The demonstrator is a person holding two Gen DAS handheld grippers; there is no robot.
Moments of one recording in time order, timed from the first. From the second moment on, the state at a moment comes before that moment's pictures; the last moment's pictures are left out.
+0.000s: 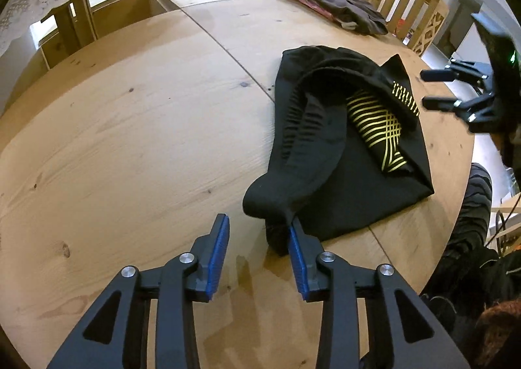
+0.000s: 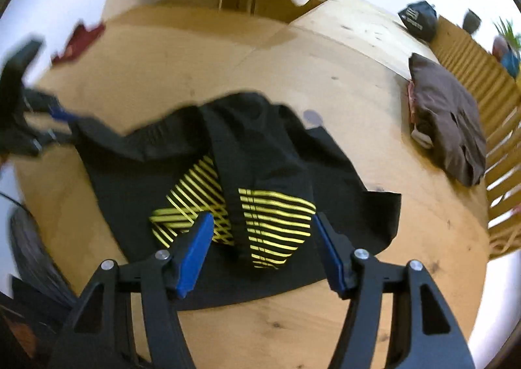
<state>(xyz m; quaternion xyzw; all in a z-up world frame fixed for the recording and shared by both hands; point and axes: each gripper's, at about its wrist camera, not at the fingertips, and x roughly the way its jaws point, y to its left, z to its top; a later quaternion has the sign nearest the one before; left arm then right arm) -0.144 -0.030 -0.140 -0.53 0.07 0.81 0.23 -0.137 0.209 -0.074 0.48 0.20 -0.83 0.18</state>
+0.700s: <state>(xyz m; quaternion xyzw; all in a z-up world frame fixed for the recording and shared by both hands) -0.132 -0.017 -0.137 -0.56 0.03 0.79 0.25 -0.158 0.235 -0.115 0.54 0.15 -0.81 0.19</state>
